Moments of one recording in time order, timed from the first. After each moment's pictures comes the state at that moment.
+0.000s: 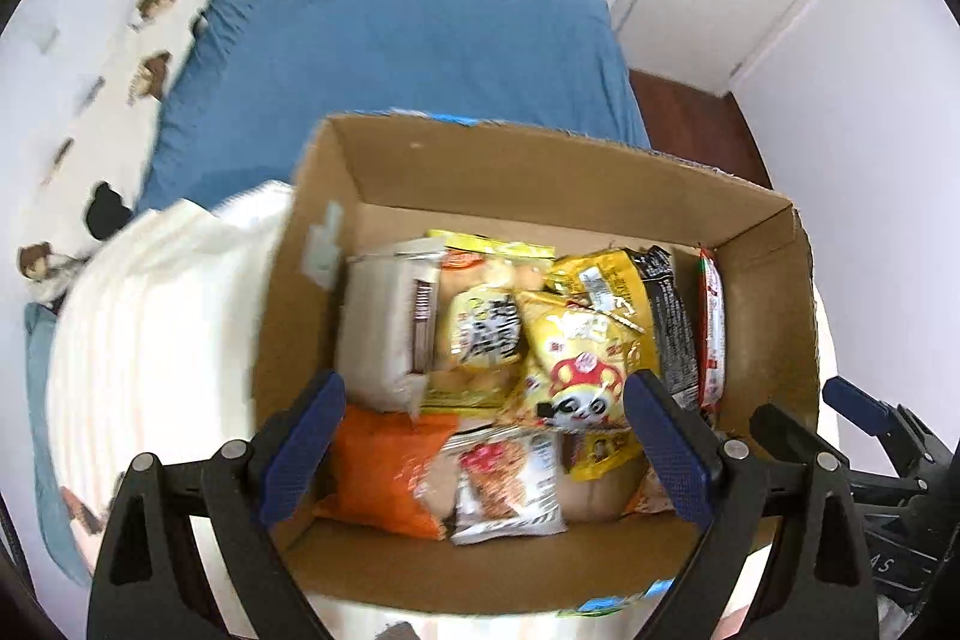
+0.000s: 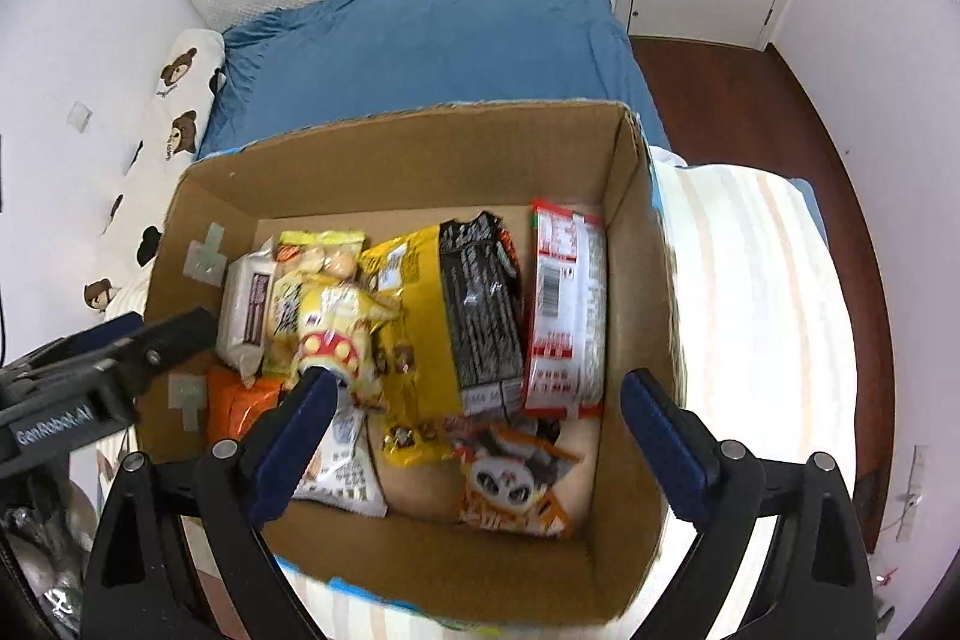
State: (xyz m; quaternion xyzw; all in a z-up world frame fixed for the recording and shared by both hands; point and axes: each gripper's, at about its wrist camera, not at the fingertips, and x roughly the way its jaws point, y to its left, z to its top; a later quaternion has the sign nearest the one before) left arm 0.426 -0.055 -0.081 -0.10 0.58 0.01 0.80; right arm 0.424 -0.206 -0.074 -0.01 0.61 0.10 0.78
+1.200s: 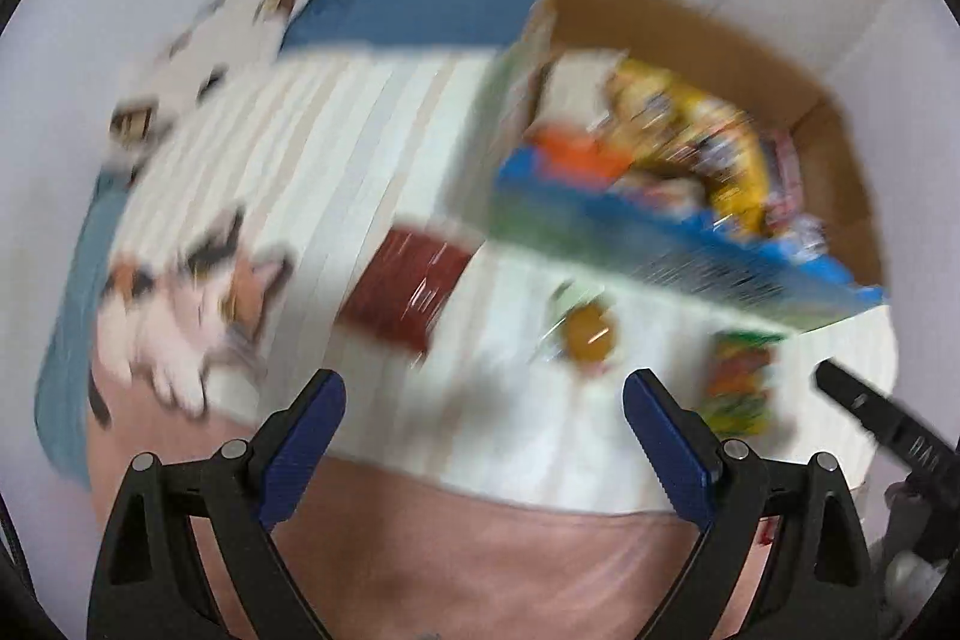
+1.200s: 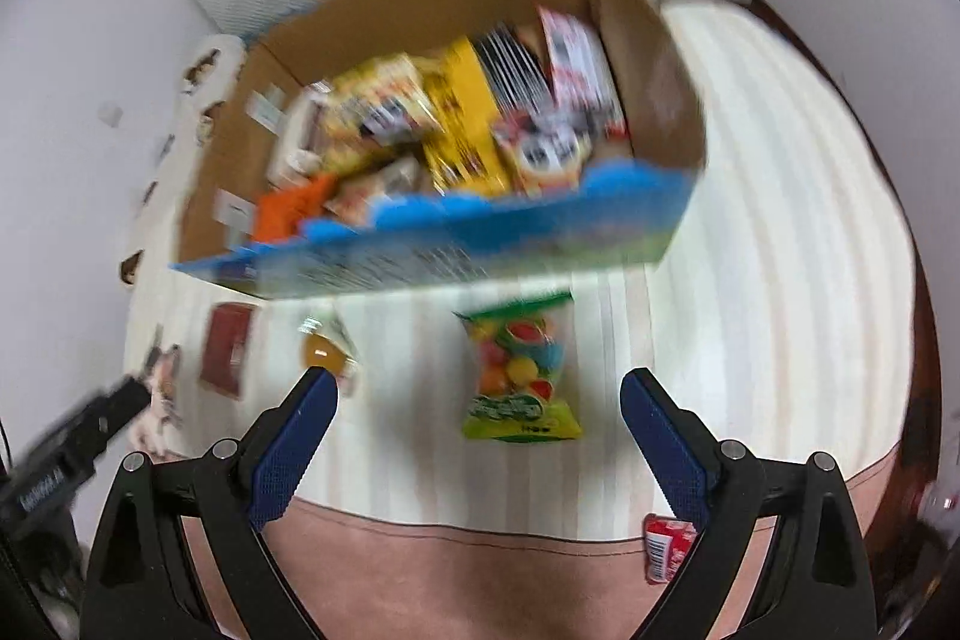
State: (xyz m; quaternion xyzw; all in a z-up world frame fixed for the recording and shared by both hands) left arm 0.218 0.010 -0.126 -0.15 0.59 0.11 0.79; right arm 0.248 -0.224 -0.121 0.06 0.63 0.09 0.77
